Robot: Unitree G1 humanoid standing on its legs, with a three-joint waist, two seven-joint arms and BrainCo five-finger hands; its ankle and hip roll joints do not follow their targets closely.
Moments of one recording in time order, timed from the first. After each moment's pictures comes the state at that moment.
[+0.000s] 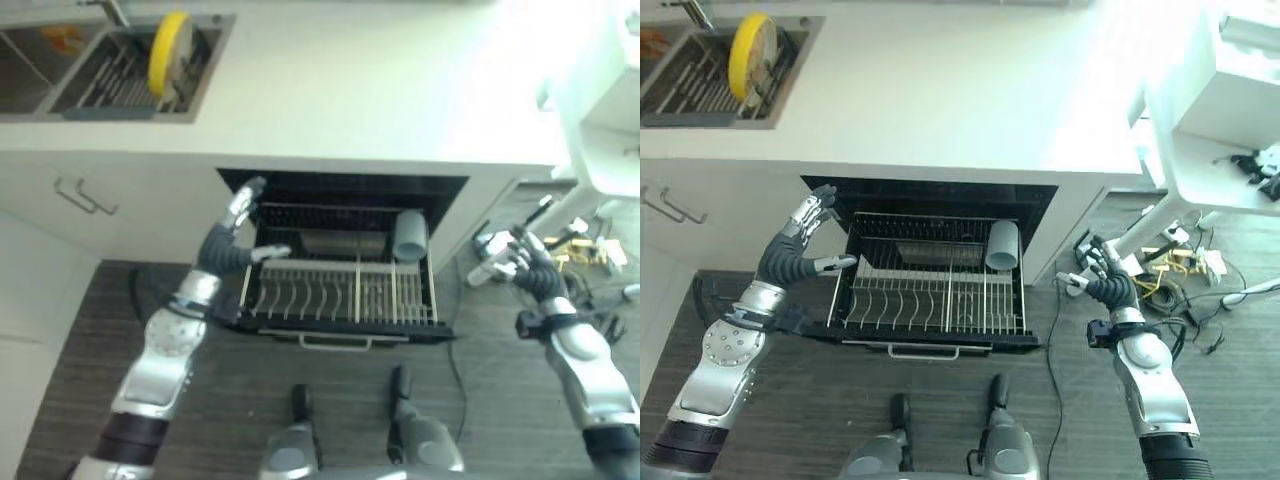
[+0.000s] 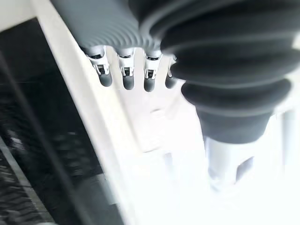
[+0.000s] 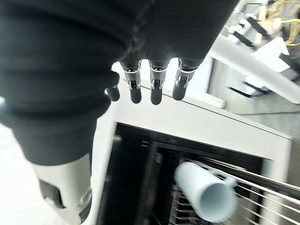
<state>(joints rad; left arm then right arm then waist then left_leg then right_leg) -0.02 0.53 -0.03 -0.19 -0.22 -0.25 -0.06 -0.02 -0.49 -0.11 -0.03 0.27 0.08 -0.03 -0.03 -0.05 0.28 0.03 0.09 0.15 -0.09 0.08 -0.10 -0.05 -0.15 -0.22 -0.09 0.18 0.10</state>
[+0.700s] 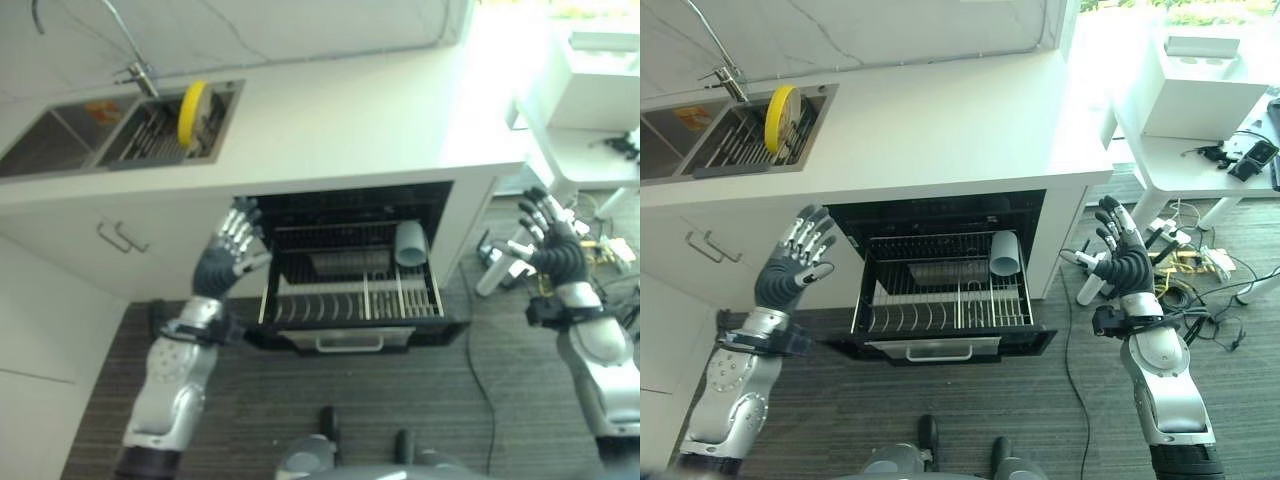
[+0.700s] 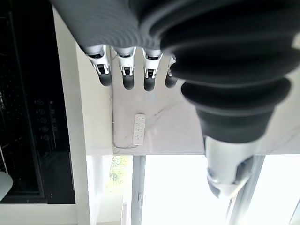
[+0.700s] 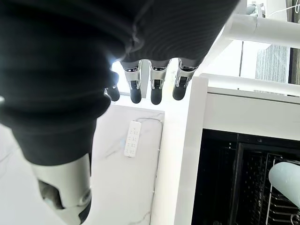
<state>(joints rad) 0.08 0.39 -0.03 -0.22 -0.53 -0.18 -0.12 0.01 -0.53 -0.12 -0.22 0.30 -0.01 -0.05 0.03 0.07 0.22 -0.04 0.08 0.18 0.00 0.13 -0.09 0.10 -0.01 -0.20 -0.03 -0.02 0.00</state>
